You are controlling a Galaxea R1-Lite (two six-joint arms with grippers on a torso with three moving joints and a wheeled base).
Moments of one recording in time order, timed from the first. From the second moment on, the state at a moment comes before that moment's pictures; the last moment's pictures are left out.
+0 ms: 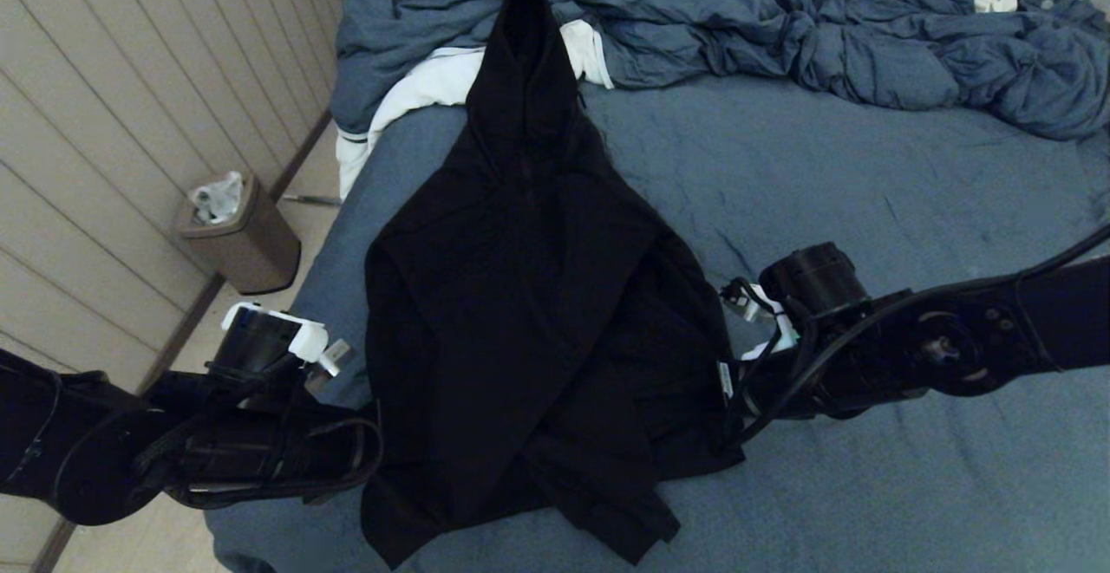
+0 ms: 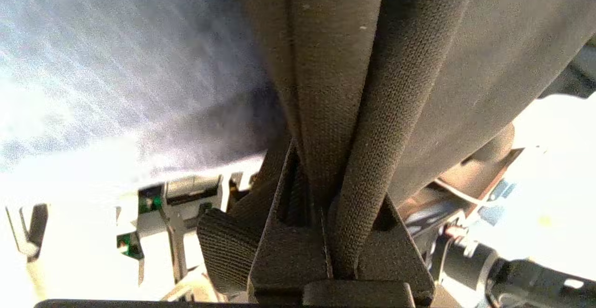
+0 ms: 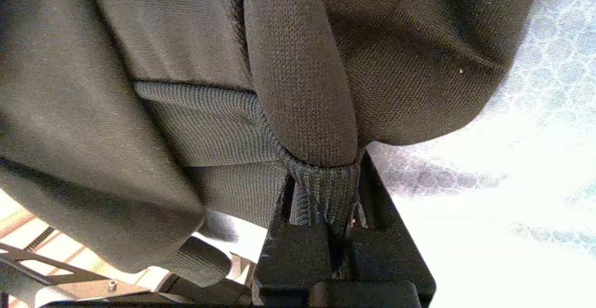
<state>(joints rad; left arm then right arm) -0.41 1.73 -0.65 -0.26 -0.41 -0.70 0.35 1.82 -1.03 0.10 0.16 0.30</state>
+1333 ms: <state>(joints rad) -0.63 1.52 -0.49 -0.09 -0.39 -0.73 0.42 1.24 -0.42 0.11 0.17 0.29</state>
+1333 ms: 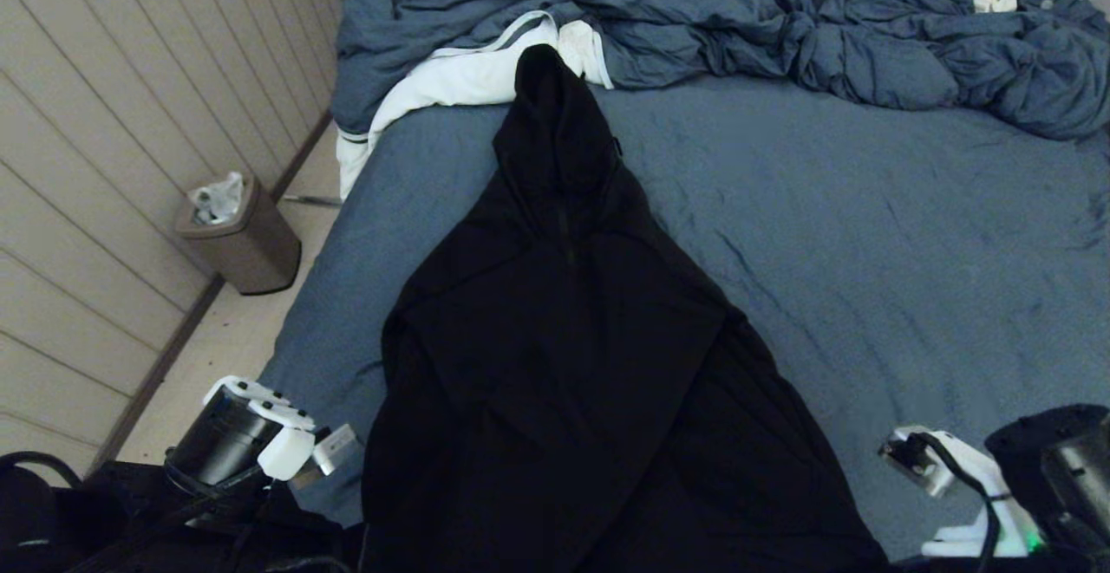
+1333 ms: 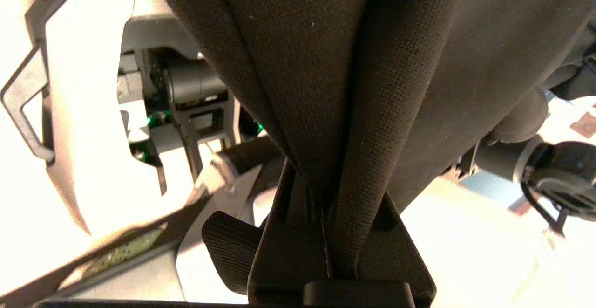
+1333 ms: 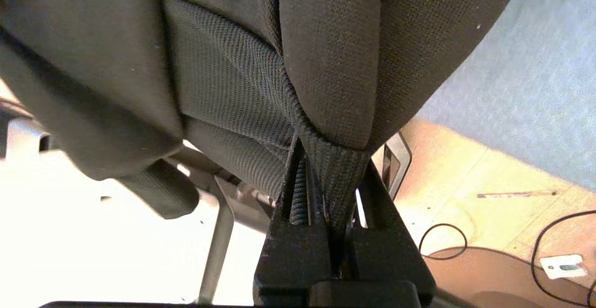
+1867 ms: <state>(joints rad) -0.64 1.46 -0.45 -0.06 -0.36 -0.73 0.46 1.17 -0.39 0.11 0.17 0.30</state>
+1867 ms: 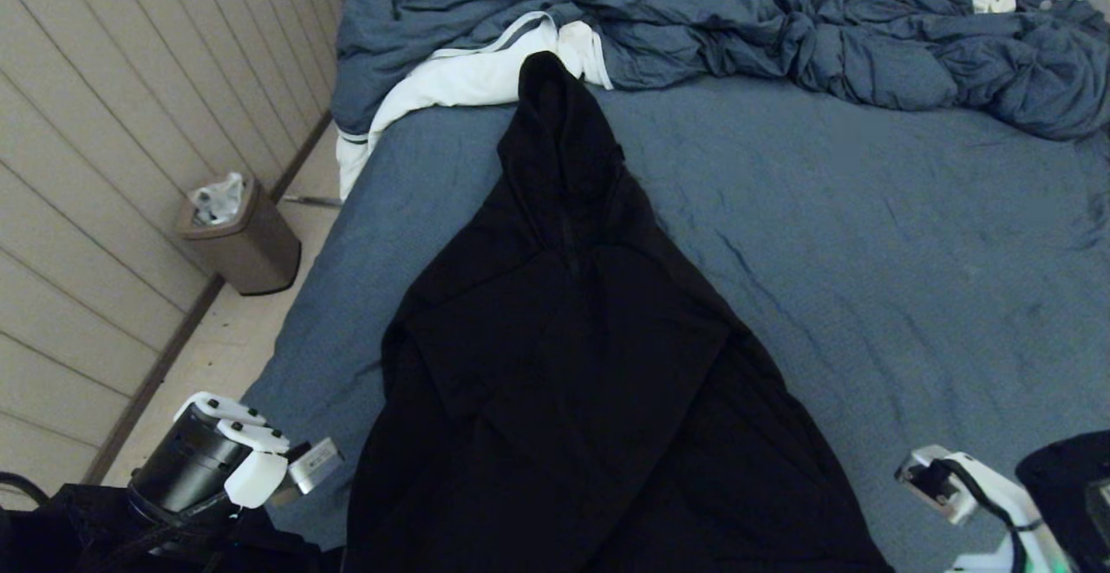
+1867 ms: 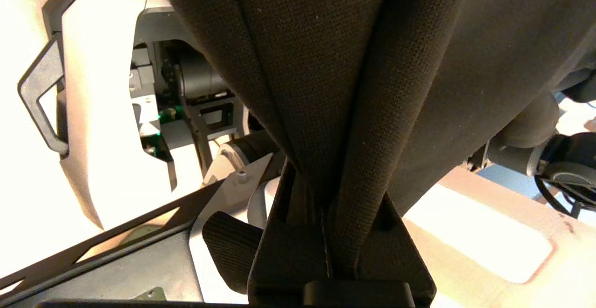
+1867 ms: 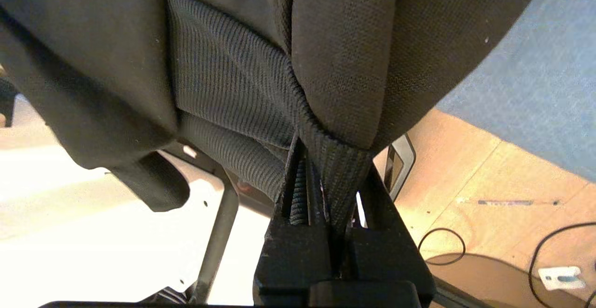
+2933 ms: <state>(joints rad) -0.42 1.57 -1.18 0.22 -0.31 -0.71 0.31 1.43 -1.02 0.17 0.24 0.29</state>
